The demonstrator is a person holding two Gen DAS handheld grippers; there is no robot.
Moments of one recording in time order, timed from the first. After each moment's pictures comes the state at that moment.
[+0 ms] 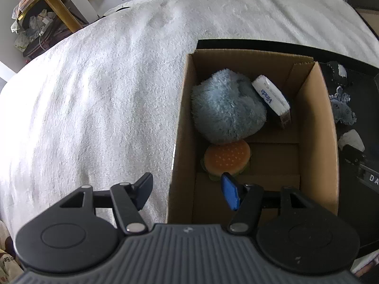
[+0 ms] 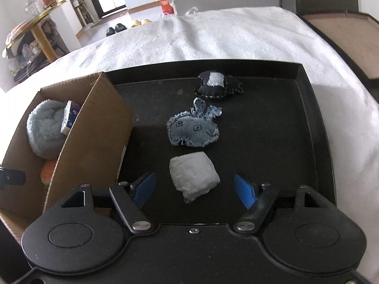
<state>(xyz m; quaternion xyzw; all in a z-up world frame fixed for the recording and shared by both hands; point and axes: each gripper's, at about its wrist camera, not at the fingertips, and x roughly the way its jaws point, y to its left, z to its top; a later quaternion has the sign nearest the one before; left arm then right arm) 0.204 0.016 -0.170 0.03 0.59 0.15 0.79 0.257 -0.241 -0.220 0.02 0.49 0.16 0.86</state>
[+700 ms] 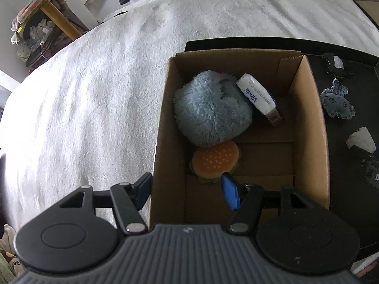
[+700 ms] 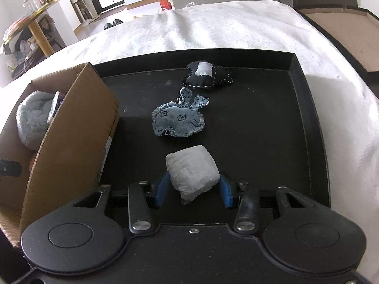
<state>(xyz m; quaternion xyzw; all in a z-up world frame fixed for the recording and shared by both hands) 0.212 -0.011 -0.173 0.06 0.59 0.16 0.79 0.253 -0.259 -0.226 0.03 0.50 0.15 0.85</state>
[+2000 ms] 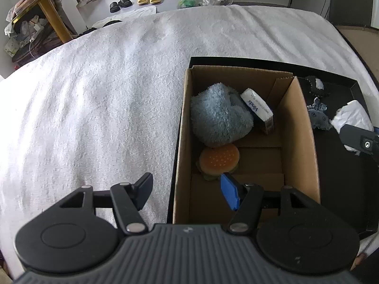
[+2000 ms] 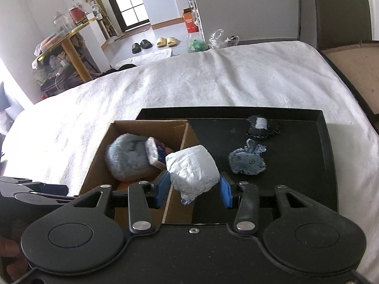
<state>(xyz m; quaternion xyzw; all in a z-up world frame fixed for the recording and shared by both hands) 0.183 0.030 -0.147 0.00 0.56 0.11 0.82 0.228 -0.198 -0.116 0.04 0.46 0.20 0.86</state>
